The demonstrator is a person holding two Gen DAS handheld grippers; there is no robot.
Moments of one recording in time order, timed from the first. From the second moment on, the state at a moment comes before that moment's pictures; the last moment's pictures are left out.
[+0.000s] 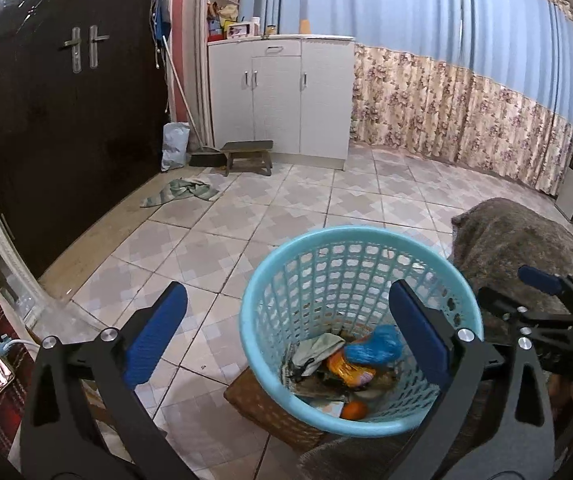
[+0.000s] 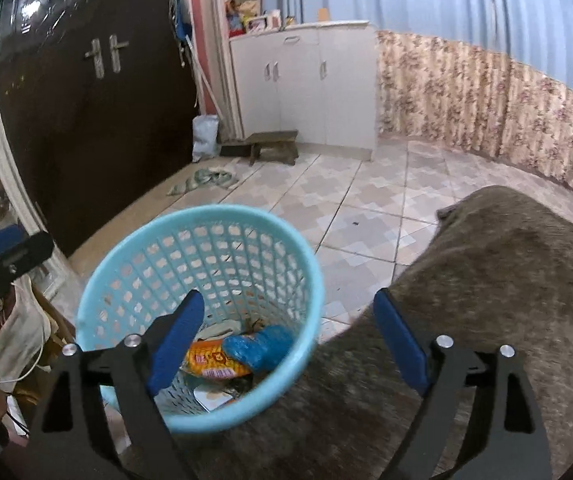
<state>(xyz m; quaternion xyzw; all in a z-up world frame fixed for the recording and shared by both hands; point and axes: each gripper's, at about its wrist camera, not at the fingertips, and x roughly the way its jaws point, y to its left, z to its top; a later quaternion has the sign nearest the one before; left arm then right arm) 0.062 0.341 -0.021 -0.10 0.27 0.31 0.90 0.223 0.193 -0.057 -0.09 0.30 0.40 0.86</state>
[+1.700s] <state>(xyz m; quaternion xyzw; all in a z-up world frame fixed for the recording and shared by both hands) 0.000 0.051 0.005 -0.01 0.23 -0.03 0.97 0.004 -0.157 -0.001 0.02 0.23 -0.04 0.97</state>
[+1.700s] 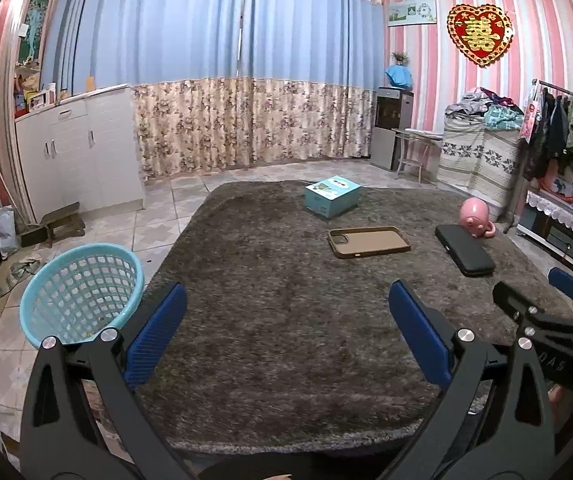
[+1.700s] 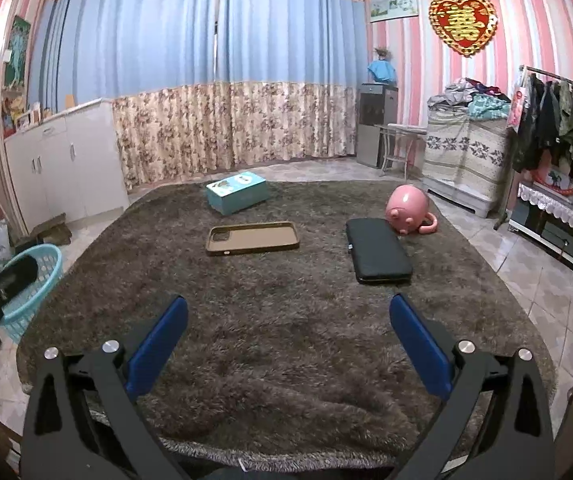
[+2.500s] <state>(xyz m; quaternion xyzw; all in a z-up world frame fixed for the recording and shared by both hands) -0.016 0.053 0.007 -0.01 0.20 -0.03 0.98 -0.013 -0.150 0.020 0.01 0.19 -0.04 0.98</state>
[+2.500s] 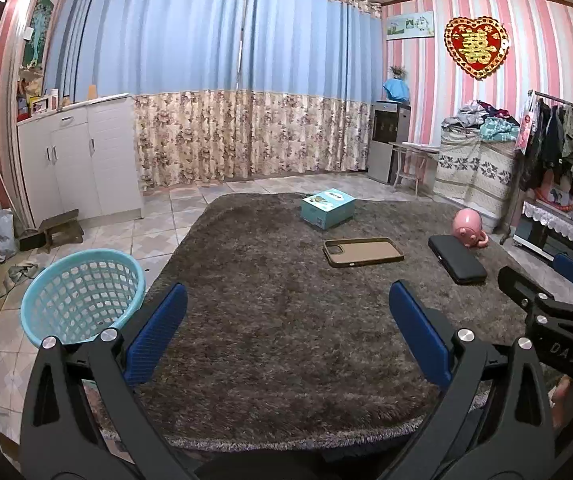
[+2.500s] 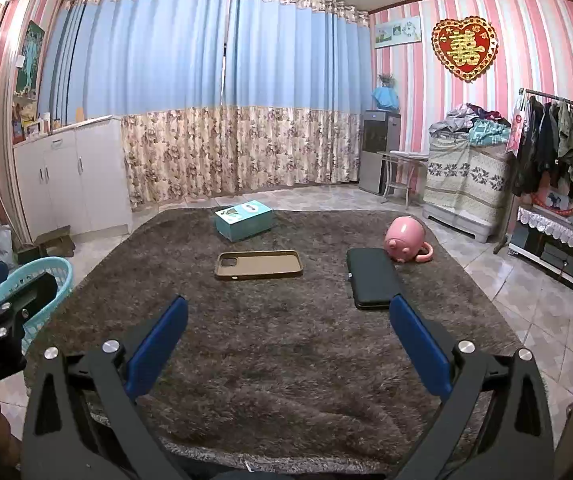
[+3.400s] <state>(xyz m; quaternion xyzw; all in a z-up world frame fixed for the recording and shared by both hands) -0.012 0.056 0.003 -0.01 0.21 -0.02 0.98 -0.015 -0.143 0.024 0.00 0.18 -0.02 0.98</state>
